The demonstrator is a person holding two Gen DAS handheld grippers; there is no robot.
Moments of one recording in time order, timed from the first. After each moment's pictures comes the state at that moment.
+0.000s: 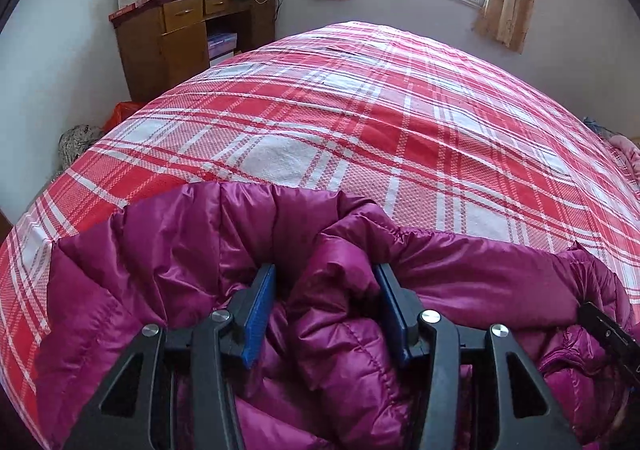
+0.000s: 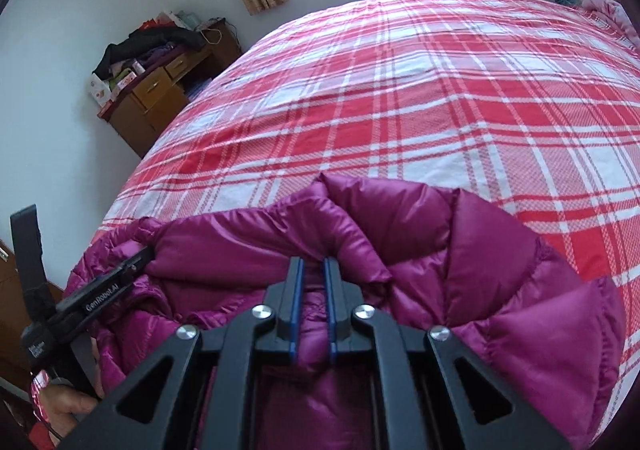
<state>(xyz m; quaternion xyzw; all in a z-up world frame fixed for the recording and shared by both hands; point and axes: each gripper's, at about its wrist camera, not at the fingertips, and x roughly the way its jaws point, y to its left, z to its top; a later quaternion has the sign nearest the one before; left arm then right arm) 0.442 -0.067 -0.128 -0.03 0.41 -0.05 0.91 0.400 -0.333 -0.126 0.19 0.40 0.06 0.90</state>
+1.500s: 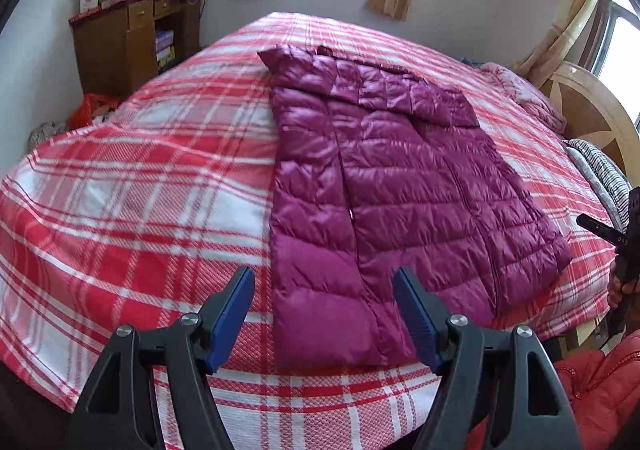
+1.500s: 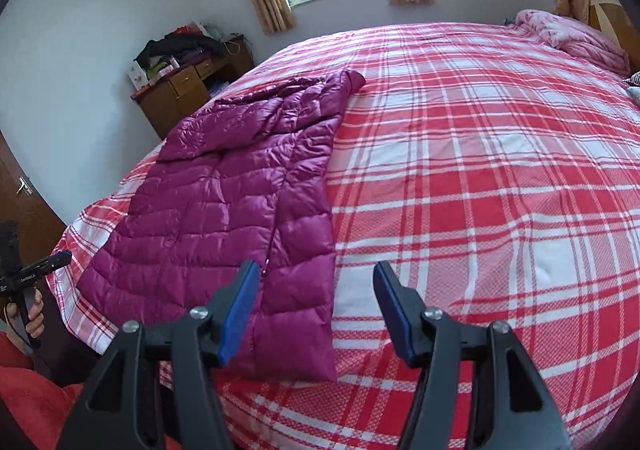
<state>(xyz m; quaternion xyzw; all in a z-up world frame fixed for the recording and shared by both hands) 0.026 0.166 -0.099 -0.01 0.43 -0.24 0.87 -0.086 -0.352 -0.081 0.15 0.36 0.04 0.92</state>
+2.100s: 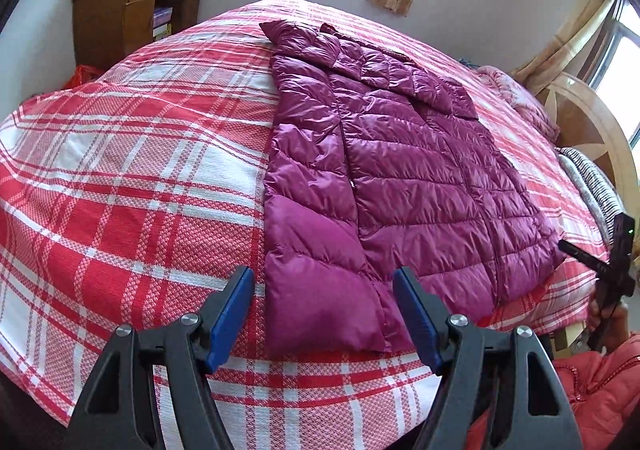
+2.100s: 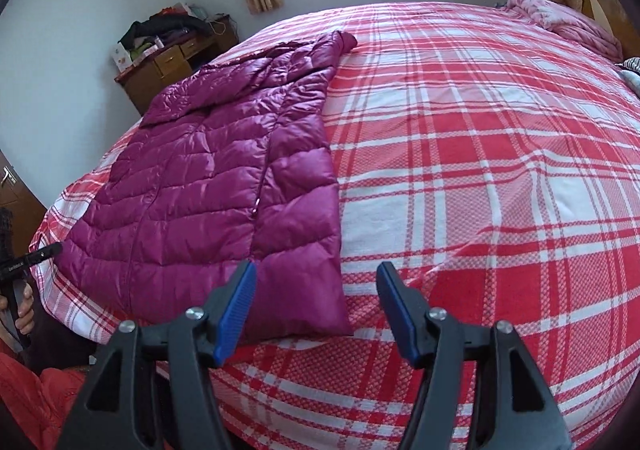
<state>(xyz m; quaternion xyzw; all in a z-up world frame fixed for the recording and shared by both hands) 0.016 0.177 -0.122 -0.05 0.45 -0.26 0.85 -0.091 -0.330 -0.121 0.13 0.40 0.01 0.91</state>
